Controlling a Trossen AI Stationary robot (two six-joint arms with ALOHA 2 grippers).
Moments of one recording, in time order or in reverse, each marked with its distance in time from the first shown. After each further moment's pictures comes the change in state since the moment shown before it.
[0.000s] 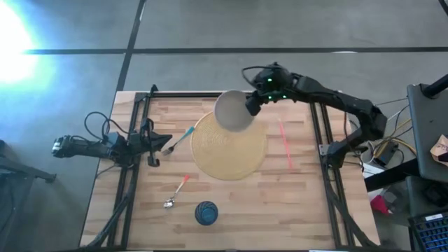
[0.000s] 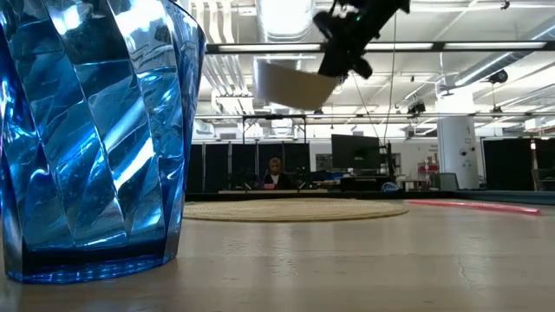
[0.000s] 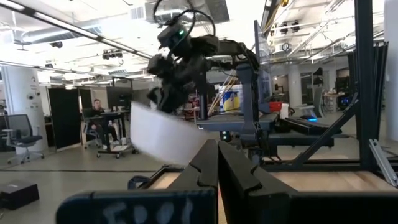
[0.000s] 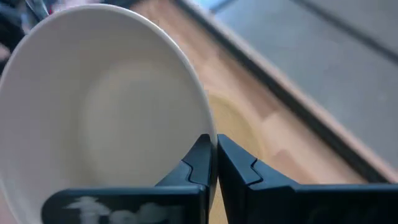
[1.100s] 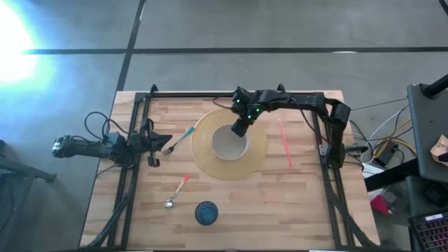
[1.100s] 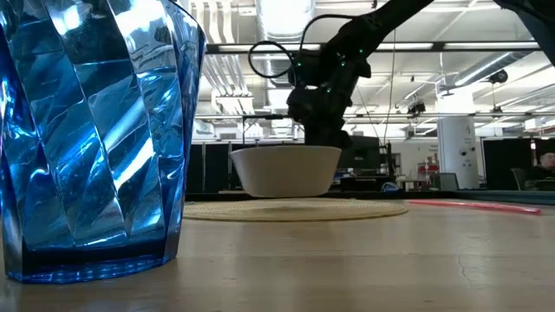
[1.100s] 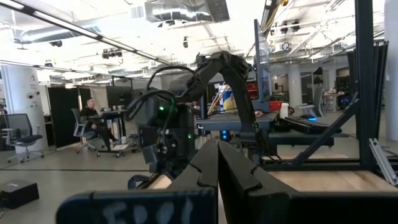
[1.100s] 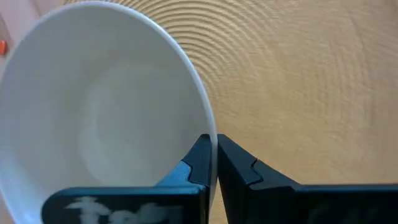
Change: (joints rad) left arm 0.000 0.000 0.000 -0.001 0.000 -0.002; right arm 0.058 0.392 0.005 -0.019 -0.215 -0.017
